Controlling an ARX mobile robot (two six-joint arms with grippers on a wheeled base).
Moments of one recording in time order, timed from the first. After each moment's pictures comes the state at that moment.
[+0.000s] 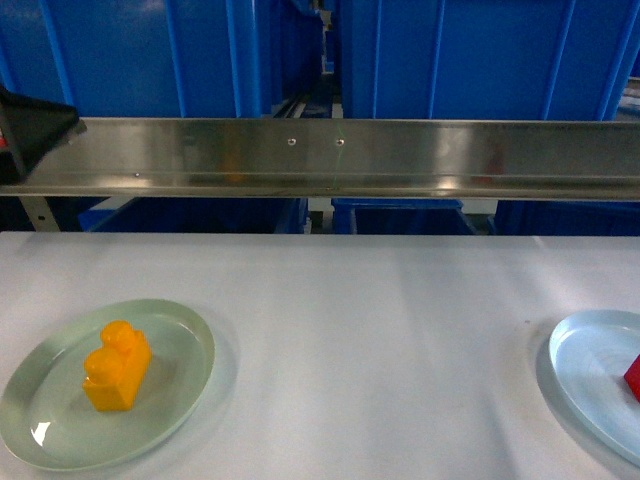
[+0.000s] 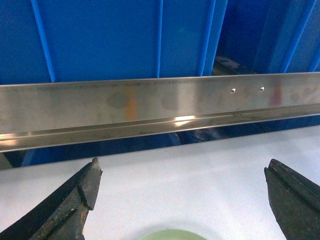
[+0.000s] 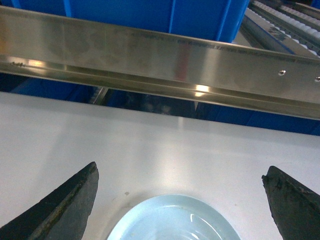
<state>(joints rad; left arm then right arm) 0.10 1.50 0.59 0.75 0.33 -0.01 0.01 1.54 0.58 0.67 -0.05 -0.13</state>
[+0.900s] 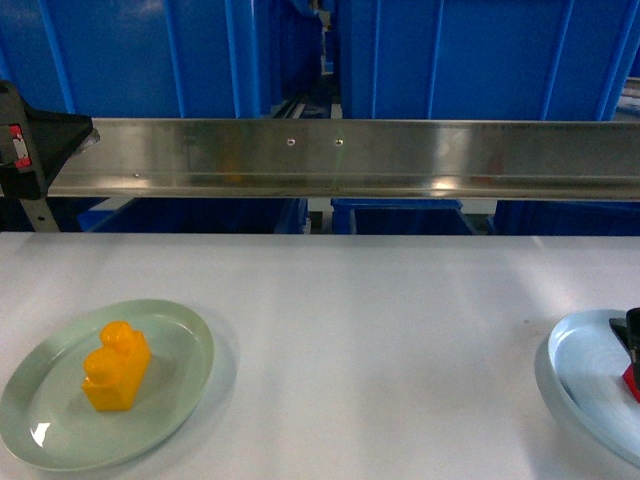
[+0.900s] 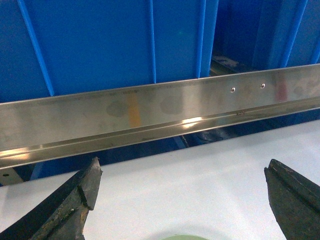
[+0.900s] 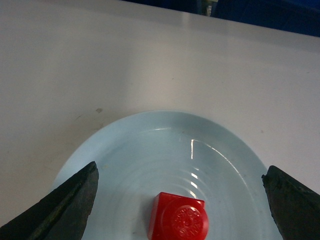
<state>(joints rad) 0.08 1.52 0.59 0.78 0.31 0.06 -0.07 1.92 0.62 0.75 -0.08 -0.20</state>
